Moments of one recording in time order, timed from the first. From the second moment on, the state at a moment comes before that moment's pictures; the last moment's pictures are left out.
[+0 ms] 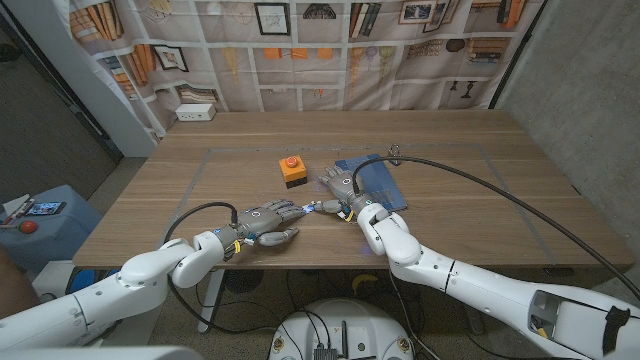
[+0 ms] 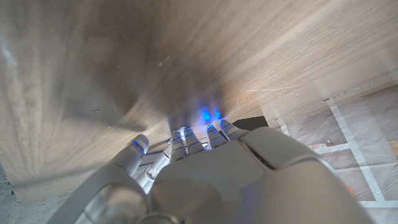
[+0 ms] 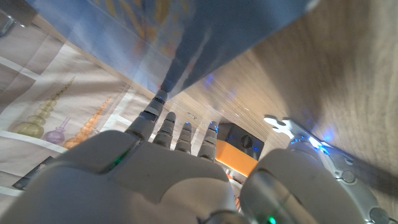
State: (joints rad) left arm 1.16 1.12 0.58 -1.92 0.72 0.02 0.07; left_hand 0.00 0.07 0.72 0.15 0.19 0.08 -0.14 0.18 0.17 0.06 -0.17 0.19 0.16 -0.10 -0.03 0.18 0.17 -0.17 -0.03 0.20 0.17; right arm -0.68 -0.51 -1.10 -1.65 -1.13 -0.50 0.06; right_hand 0.47 -0.14 0.06 0.00 0.36 0.18 -0.20 0.20 0.19 0.03 -0.04 0.19 0.20 0.03 0.04 0.22 0.26 0.34 0.01 0.19 0.17
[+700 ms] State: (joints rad) left arm 1.17 1.12 0.58 -1.93 0.73 0.02 0.06; left_hand 0.00 0.07 0.72 0.15 0.19 0.08 -0.14 0.18 0.17 0.06 -0.17 0.18 0.16 -0.10 -0.03 0.18 0.17 -0.17 -0.03 0.20 0.17; right arm -0.66 -0.53 -1.10 -1.65 -1.16 -0.45 0.07; right_hand 0.48 -0.14 0.04 0.00 0.36 0.19 -0.20 0.20 0.19 0.03 -0.05 0.20 0.20 0.03 0.03 0.22 0.26 0.34 0.01 0.19 0.17
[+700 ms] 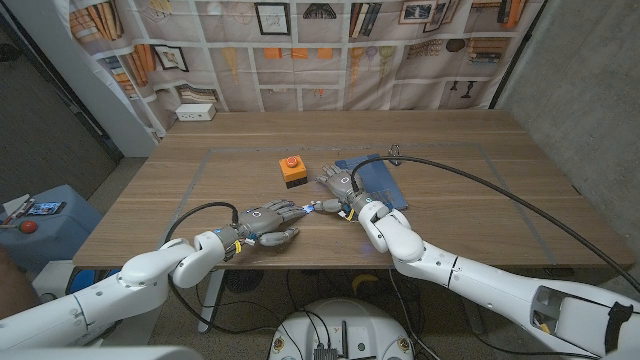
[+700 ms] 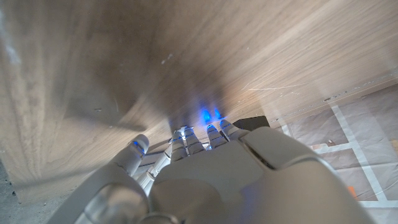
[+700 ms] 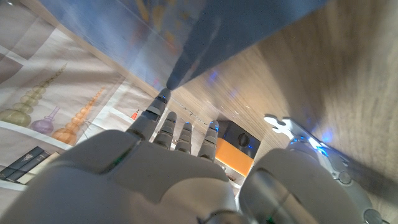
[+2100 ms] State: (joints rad) left arm 1.18 1.12 0.58 -1.95 0.73 0.04 0.06; left_hand 0.00 0.07 0.72 0.15 0.19 0.08 -0.14 0.17 0.17 0.06 -0.17 0.18 0.16 -0.09 -0.04 0.18 0.17 -0.17 -0.03 0.20 0.17; right arm -0.65 -0.54 -1.08 -1.62 -1.18 -0.39 0.09; right_hand 0.50 -0.13 0.02 0.00 0.36 0.20 -0.21 0.20 0.19 0.04 -0.05 0.20 0.20 0.03 0.03 0.22 0.27 0.34 0.00 0.19 0.17
